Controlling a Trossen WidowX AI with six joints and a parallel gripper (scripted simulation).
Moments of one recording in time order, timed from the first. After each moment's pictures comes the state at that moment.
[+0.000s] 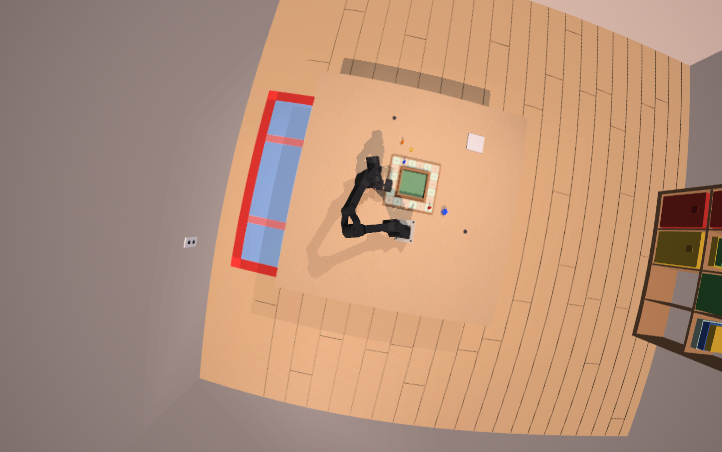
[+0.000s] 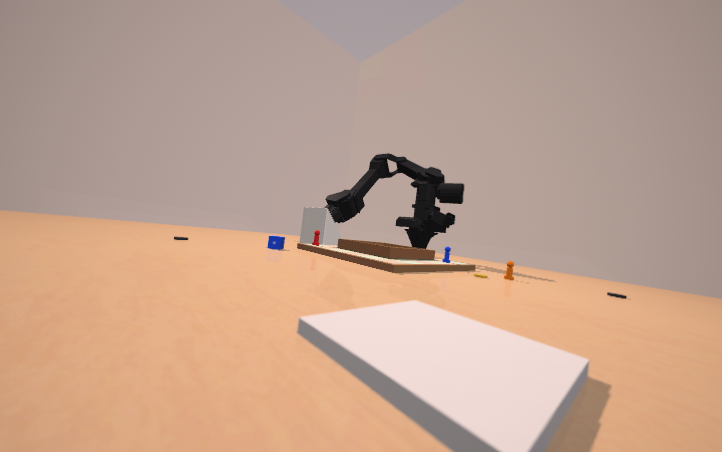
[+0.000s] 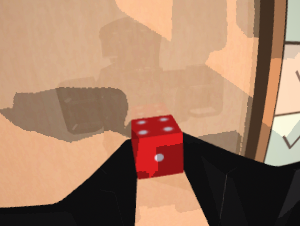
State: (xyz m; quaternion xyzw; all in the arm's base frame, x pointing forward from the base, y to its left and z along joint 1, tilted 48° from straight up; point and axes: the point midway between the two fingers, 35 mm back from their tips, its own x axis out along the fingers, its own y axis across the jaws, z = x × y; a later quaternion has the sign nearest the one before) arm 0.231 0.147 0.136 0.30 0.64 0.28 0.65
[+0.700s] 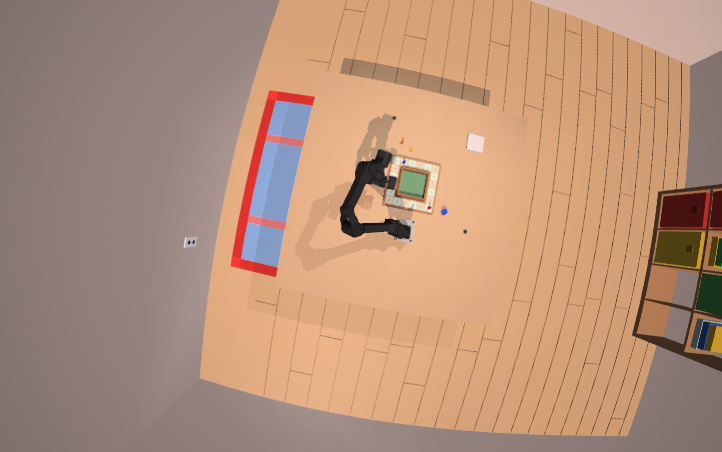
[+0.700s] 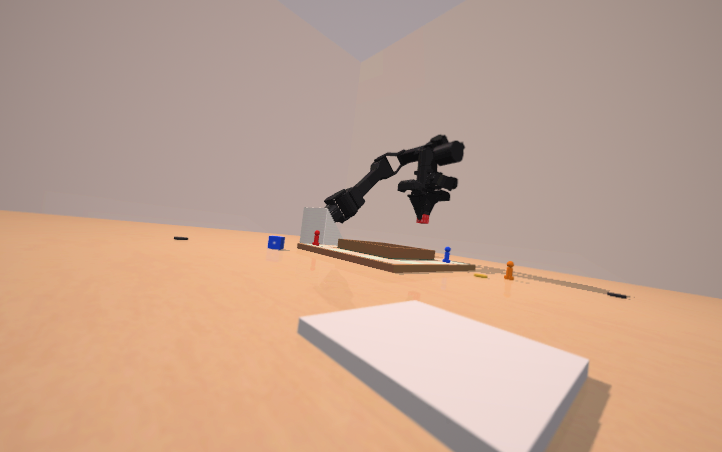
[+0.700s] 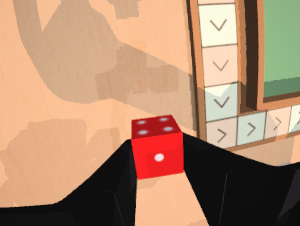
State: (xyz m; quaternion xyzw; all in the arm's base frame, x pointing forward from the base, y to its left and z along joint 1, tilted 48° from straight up) arm 0.230 0.069 0.198 0.32 0.64 0.25 0.65
